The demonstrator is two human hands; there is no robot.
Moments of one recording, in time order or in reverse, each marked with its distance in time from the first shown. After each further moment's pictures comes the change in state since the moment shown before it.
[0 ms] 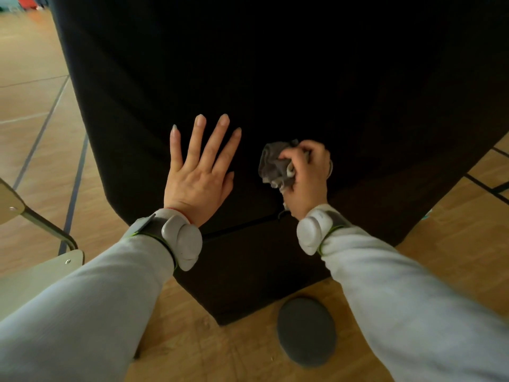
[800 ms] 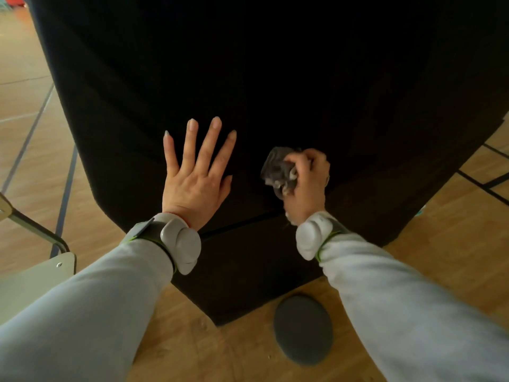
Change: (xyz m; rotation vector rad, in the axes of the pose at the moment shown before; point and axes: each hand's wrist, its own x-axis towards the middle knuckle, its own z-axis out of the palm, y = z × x) left_hand -0.003 0.011 0.006 -0.050 -0.013 -0.041; right_hand -0.013 0.004 -0.002 0.001 -0.012 0.196
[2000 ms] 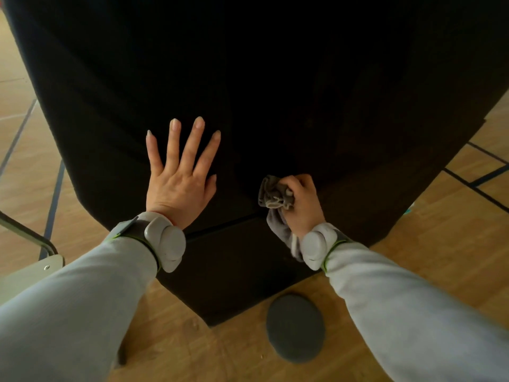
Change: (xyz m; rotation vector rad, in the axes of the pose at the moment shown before) left_hand 0.001 0.001 -0.004 -0.016 -0.044 -0.006; right_hand -0.021 0.026 -0.016 0.091 -0.282 0.151
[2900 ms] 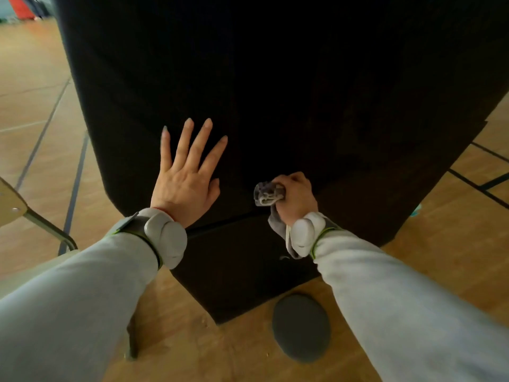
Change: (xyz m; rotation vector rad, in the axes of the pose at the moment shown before) left_hand -0.004 -0.004 -0.037 -0.080 -0.084 0.053; right_hand 0.000 -0.027 -0.005 -0.195 -0.146 0.127
